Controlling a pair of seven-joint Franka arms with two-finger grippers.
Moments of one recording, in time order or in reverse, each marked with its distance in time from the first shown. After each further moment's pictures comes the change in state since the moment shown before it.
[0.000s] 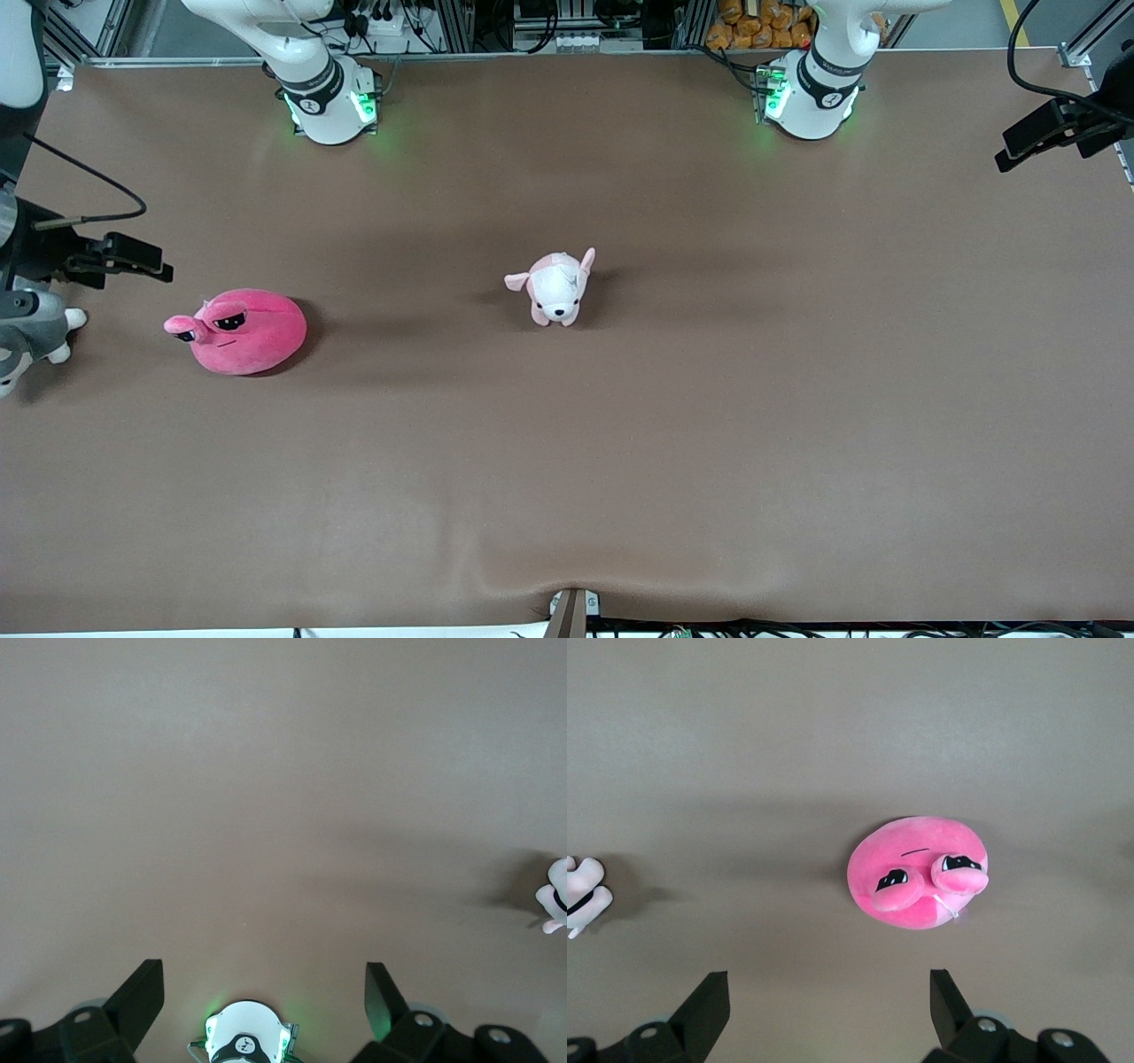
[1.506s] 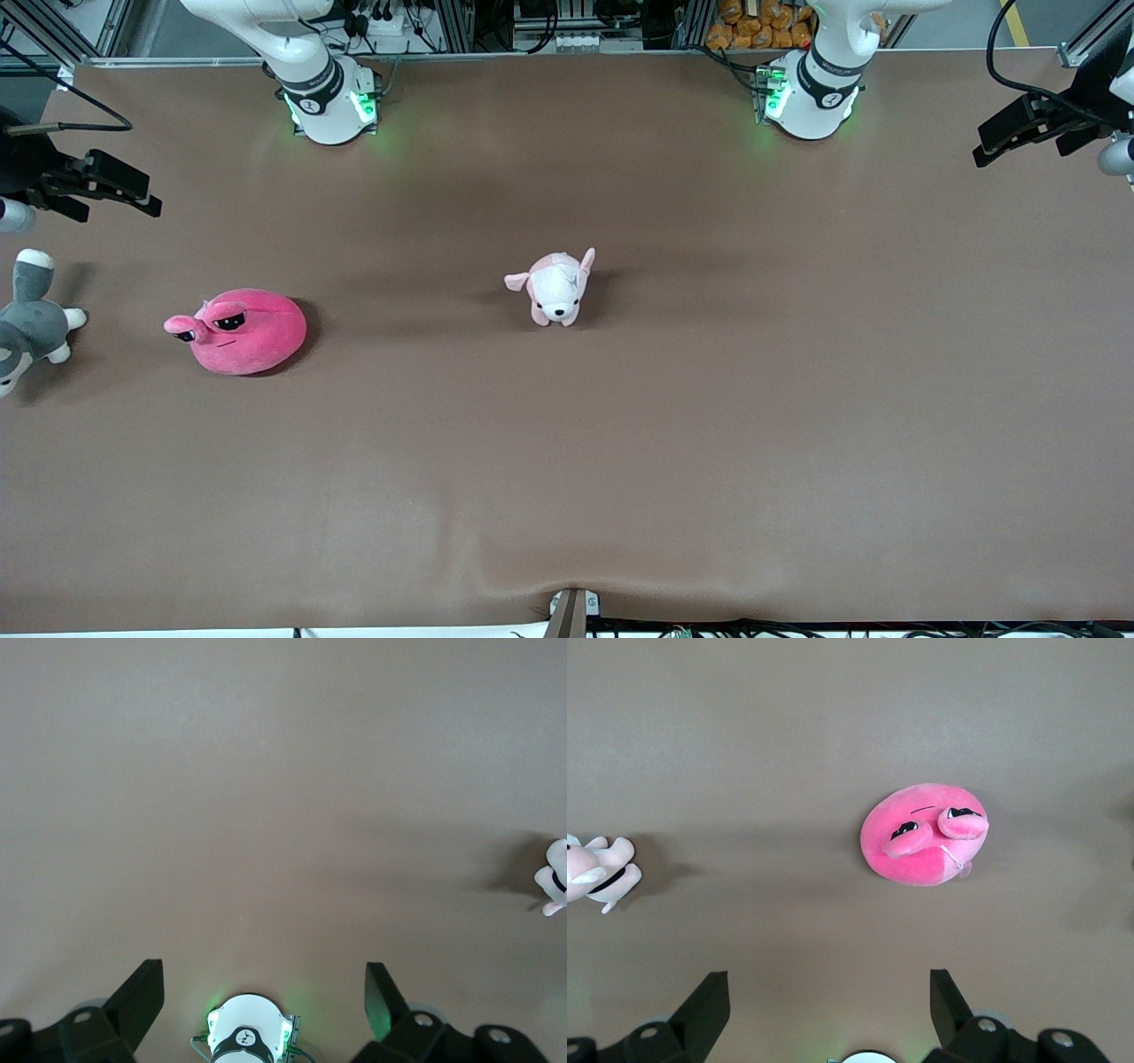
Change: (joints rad) left arm -0.003 0.000 -0.038 0.001 0.000 -0.016 0.000; right arm 0.030 -0.163 -0.008 -0.054 -0.005 -0.077 0.047
